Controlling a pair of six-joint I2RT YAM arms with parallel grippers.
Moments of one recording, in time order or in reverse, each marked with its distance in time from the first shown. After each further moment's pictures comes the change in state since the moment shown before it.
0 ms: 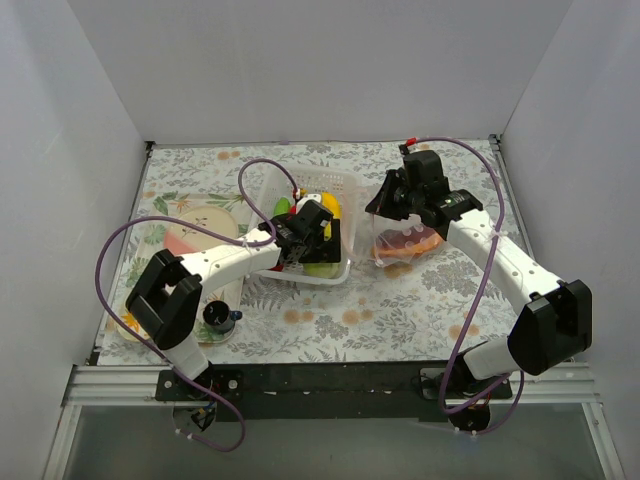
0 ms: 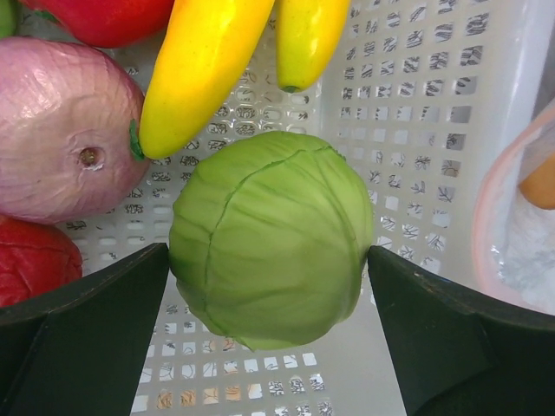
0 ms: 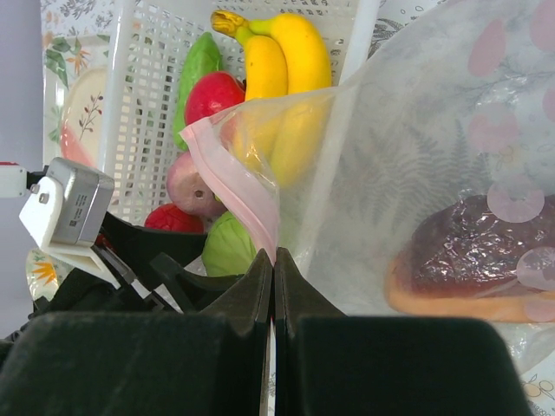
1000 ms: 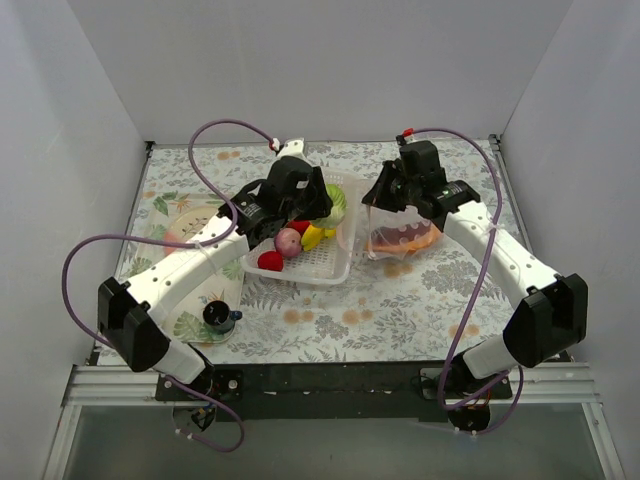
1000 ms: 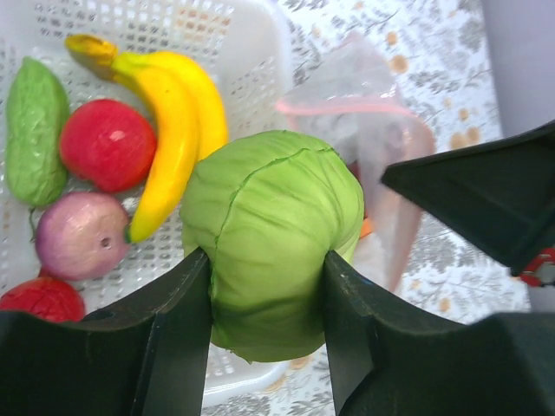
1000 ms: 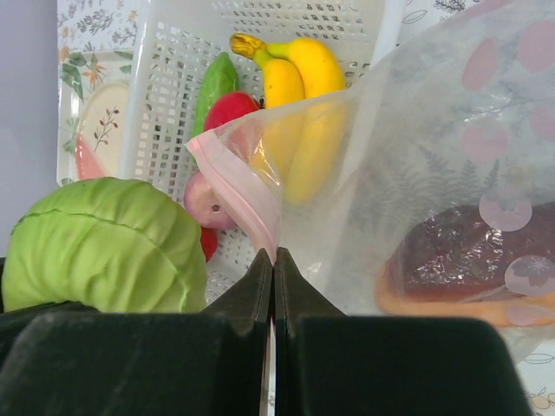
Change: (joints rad) left arm 0.044 -0.172 0.248 -0.065 -0.013 0.025; right arm 0.013 0.044 0.091 -0.031 0.015 0.004
